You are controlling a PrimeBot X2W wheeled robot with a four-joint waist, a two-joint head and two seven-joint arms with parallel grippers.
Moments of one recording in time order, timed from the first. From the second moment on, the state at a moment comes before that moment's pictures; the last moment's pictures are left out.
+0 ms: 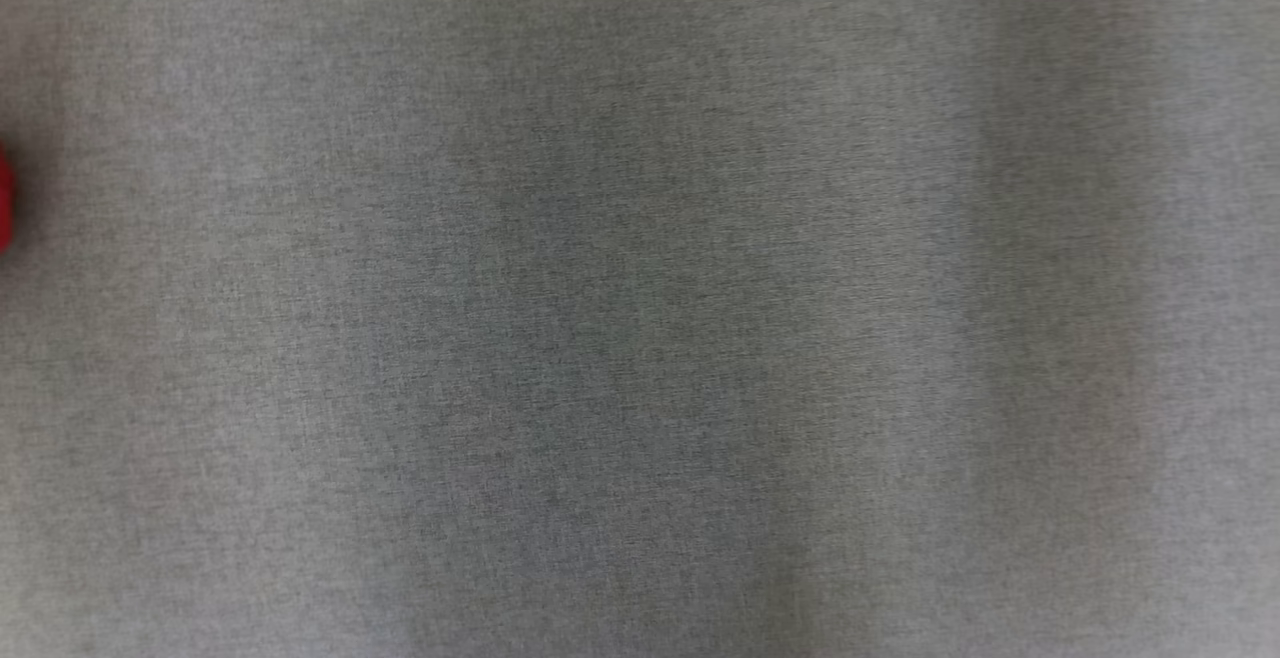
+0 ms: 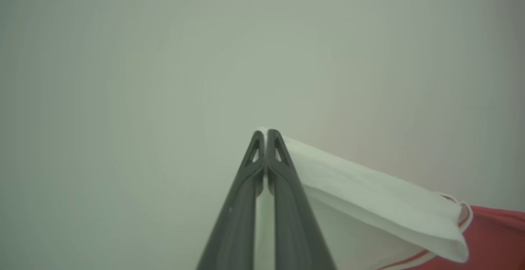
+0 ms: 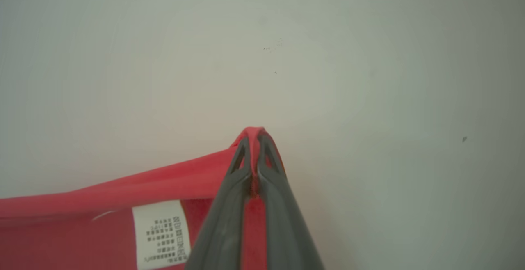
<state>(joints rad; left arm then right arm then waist) -2.14 0.38 -0.40 0.86 -0.63 -0.13 -0.06 -1.95 -0.18 -0.27 0.95 0.29 0.13 0.08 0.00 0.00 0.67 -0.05</state>
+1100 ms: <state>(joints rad) -0.93 0.55 -0.53 0.09 -0.95 0.10 -0.25 -0.86 -0.27 -0.02 0.48 0.73 0.13 0.05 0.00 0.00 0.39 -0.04</state>
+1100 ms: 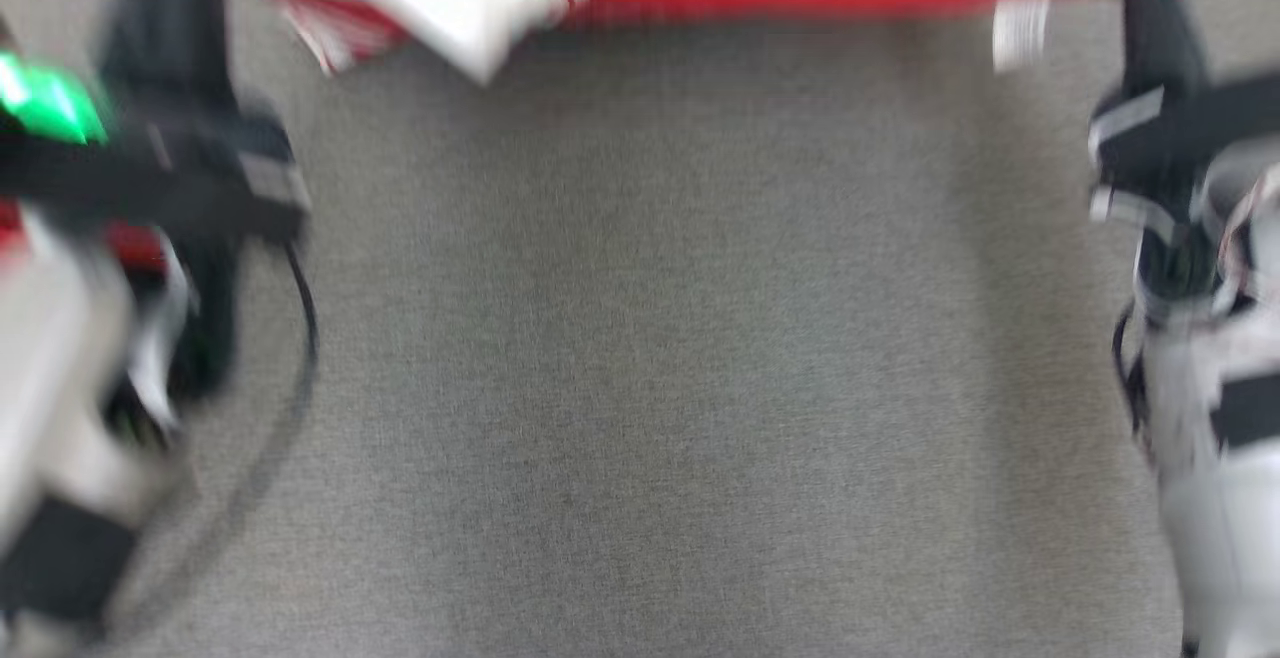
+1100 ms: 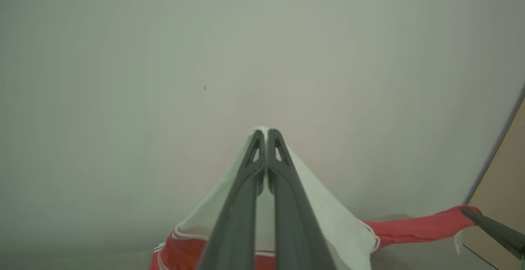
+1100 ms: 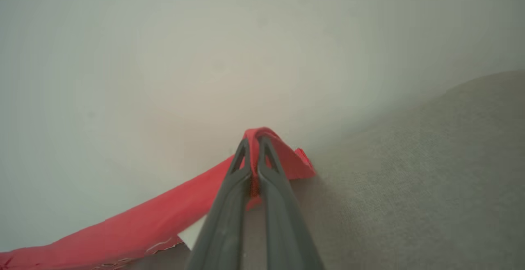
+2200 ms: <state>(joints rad) 0.24 0.31 -0.47 -0.16 -0.99 0.17 -0.25 0.10 -0.08 -0.38 0.18 0.61 0.13 0.20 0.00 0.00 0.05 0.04</state>
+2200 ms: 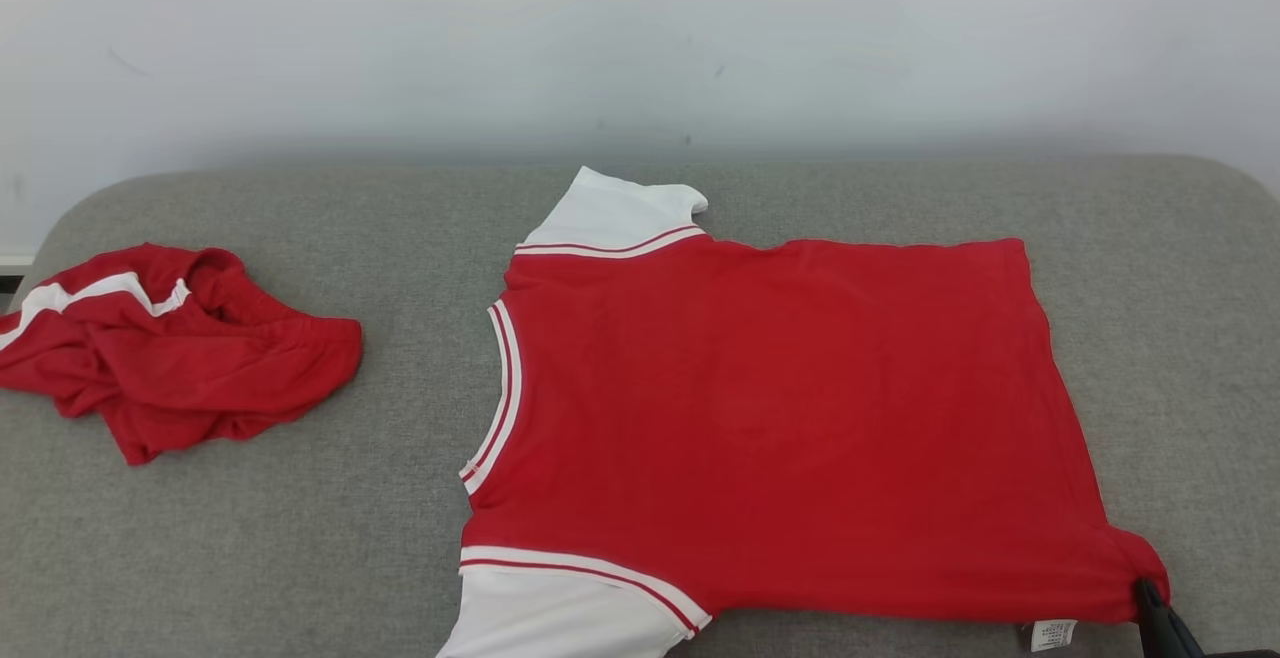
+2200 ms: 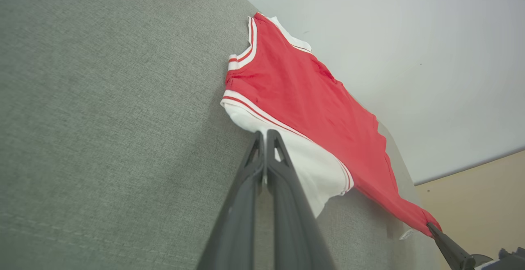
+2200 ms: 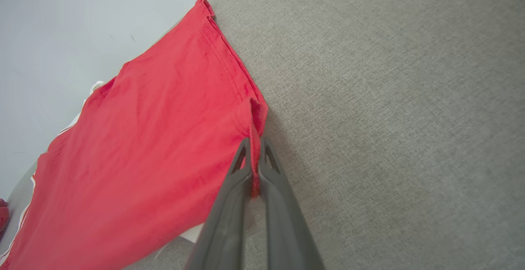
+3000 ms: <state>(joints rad) -0.32 0.36 -0.47 0.18 -0.92 0.01 -0.12 -0.23 -0.05 -0.35 0.30 0.54 0.13 0.31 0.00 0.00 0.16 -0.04</state>
